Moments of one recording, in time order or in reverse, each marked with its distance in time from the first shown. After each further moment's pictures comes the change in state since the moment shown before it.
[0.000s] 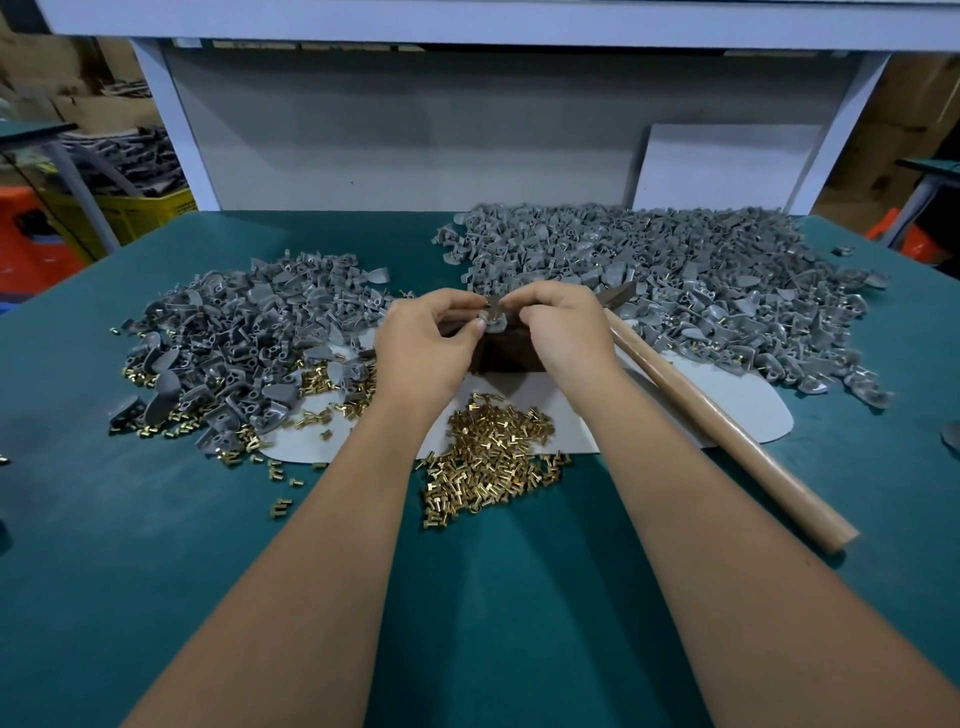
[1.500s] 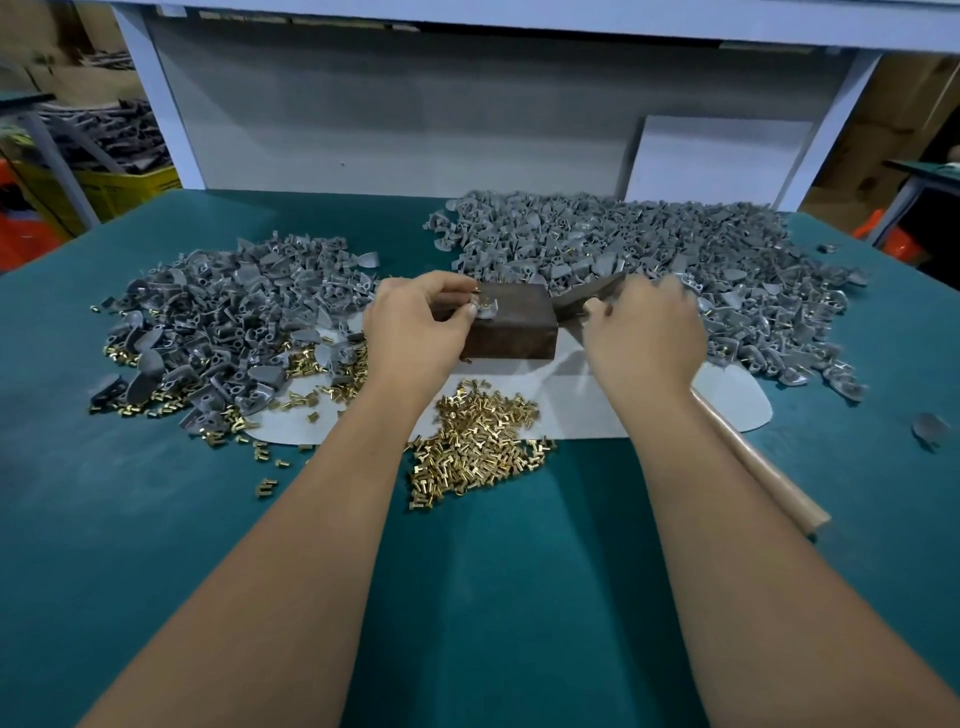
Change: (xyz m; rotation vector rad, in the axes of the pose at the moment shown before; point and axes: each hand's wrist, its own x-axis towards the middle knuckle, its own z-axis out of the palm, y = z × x) left_hand 0.000 0.002 -0.001 0.068 -0.011 -0.013; right_hand -0.008 0.021 -0.050 -0.935 0.403 0.002
